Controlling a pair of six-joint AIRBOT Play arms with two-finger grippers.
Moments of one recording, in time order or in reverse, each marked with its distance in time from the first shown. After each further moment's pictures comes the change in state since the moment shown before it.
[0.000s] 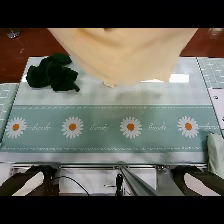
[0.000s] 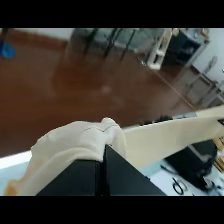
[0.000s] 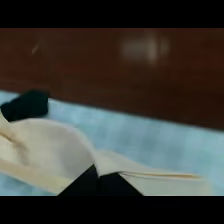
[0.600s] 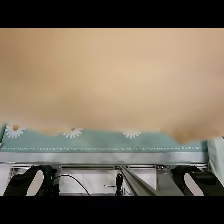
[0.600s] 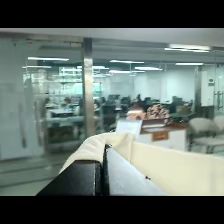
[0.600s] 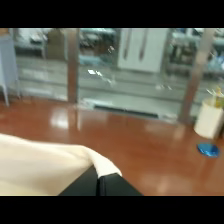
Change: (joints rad) left arm 0.122 0.424 0.298 0.457 0.072 -0.190; right arm -0.001 0.454 0.138 -0.277 0.174 0.026
